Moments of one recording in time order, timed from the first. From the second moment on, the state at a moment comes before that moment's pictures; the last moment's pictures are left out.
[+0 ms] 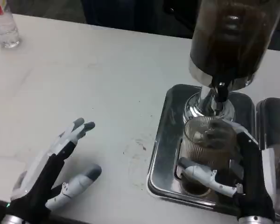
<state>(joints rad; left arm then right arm) 0.00 0.45 -0.06 0.81 0.42 -1.04 0.22 0.21 0.00 0.14 0.22 -0.39 -0.48 -0.45</state>
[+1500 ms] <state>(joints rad) 0.47 0.68 0.07 0.00 0.64 -0.75 0.06 0.58 -0.05 0.10 -0.32 -0.28 -0.46 -0.15</state>
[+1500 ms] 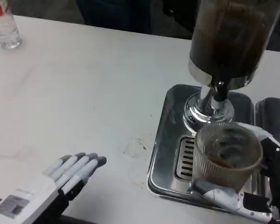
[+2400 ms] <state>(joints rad) 0.49 0.58 0.05 -0.08 0.71 -0.65 0.10 0.63 -0.04 0.09 -0.35 -0.21 -0.46 -0.12</state>
